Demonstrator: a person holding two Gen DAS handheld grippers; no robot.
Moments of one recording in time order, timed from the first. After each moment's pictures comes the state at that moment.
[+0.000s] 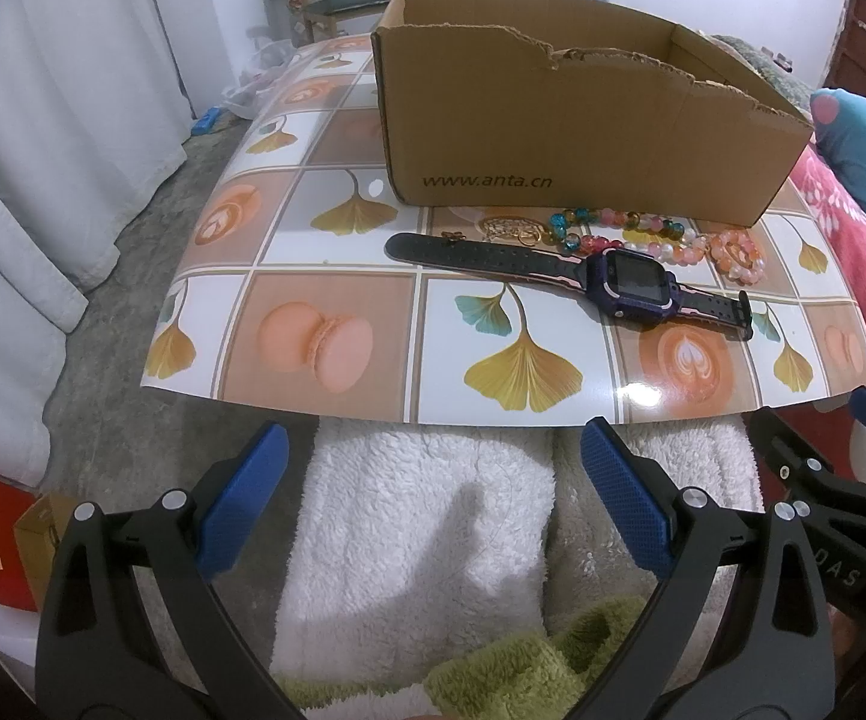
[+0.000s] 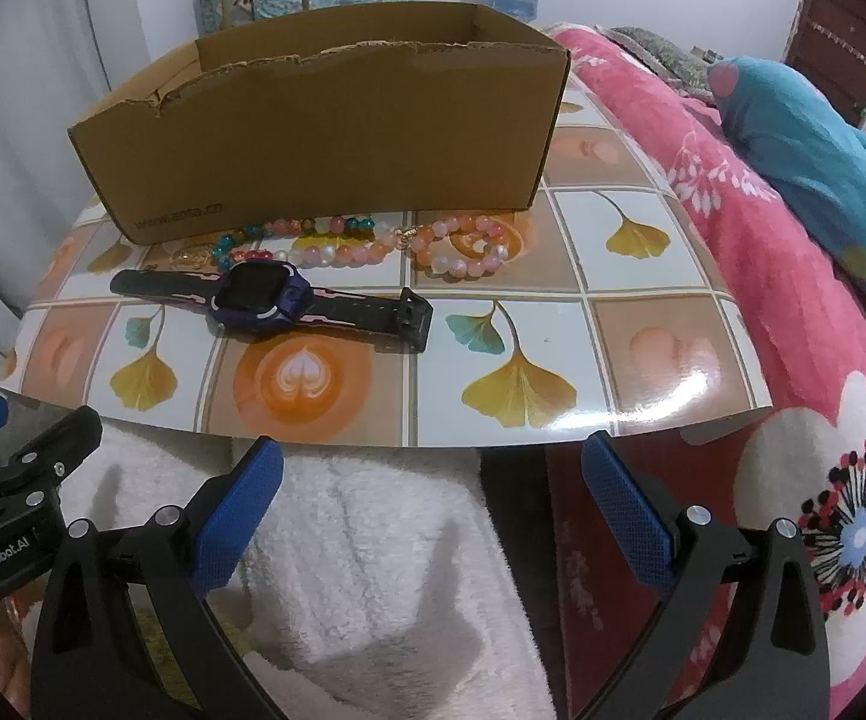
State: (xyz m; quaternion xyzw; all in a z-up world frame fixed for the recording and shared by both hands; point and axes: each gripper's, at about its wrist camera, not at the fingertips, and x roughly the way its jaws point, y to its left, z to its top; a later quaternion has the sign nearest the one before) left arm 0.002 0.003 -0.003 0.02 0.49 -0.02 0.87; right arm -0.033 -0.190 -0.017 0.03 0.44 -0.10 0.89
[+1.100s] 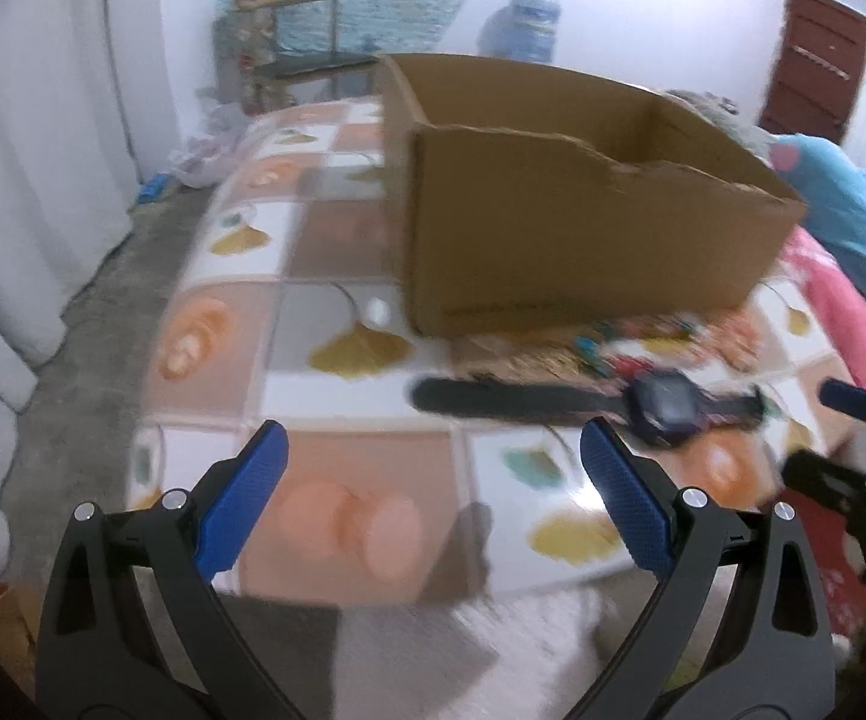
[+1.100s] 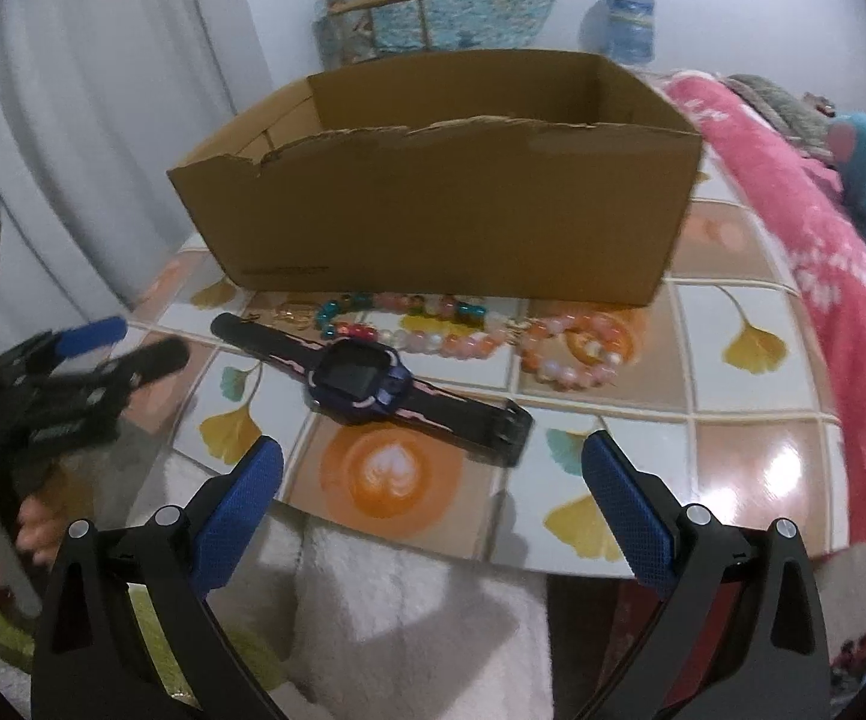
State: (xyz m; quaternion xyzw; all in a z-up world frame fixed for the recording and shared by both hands) left arm 0.075 0.039 -0.009 0.01 0.42 -0.10 0.90; right arm 0.004 -0.194 -0.004 0.04 0.40 0.07 0.91
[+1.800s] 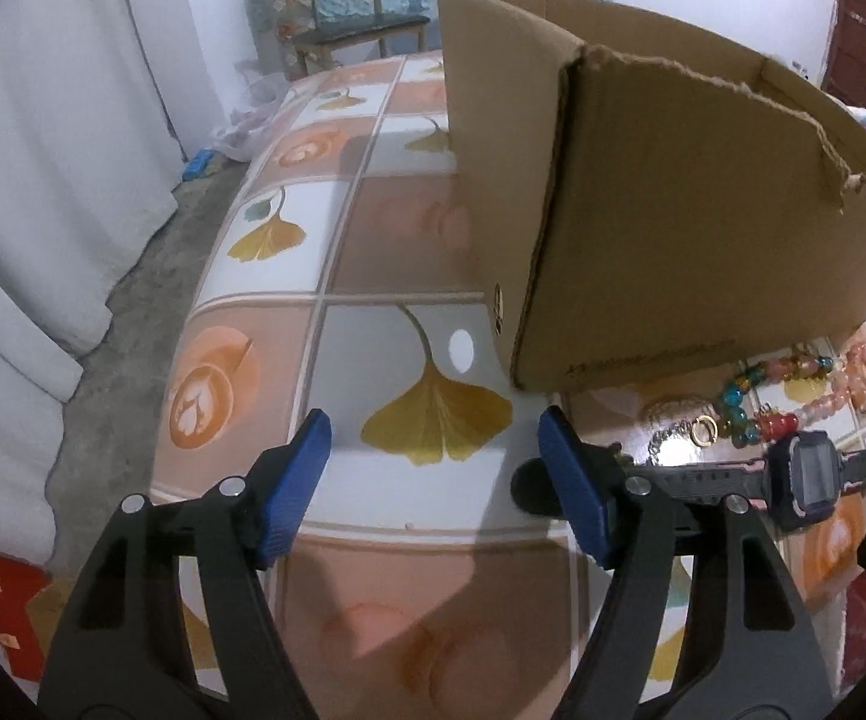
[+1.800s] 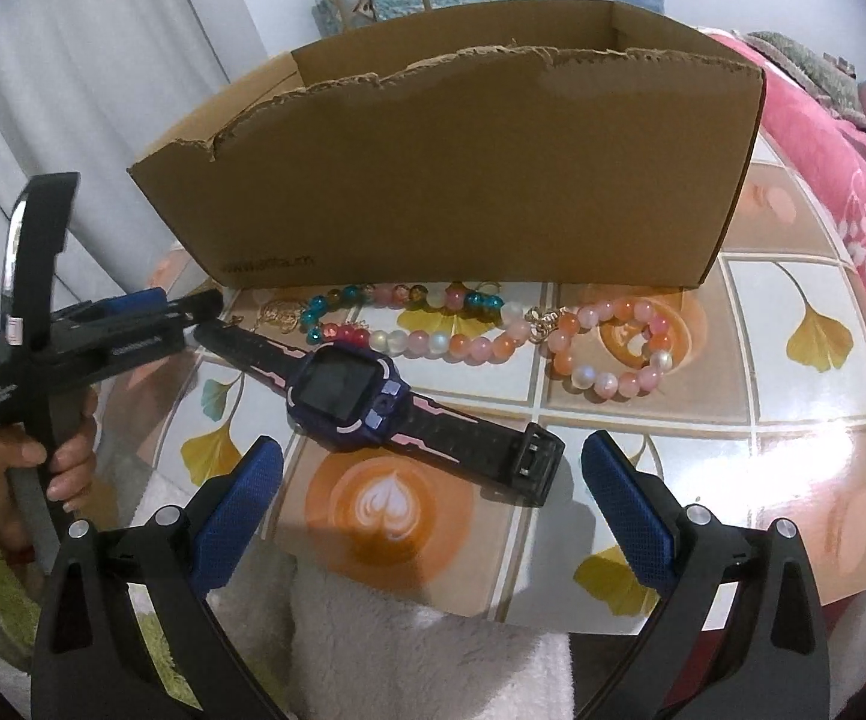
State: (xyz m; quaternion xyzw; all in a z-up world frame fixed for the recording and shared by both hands) left arm 0.141 0.045 -0.041 0.05 0.46 -0.03 0.89; right arm 0.024 -0.208 -0.029 0.07 0.43 0.08 0.90
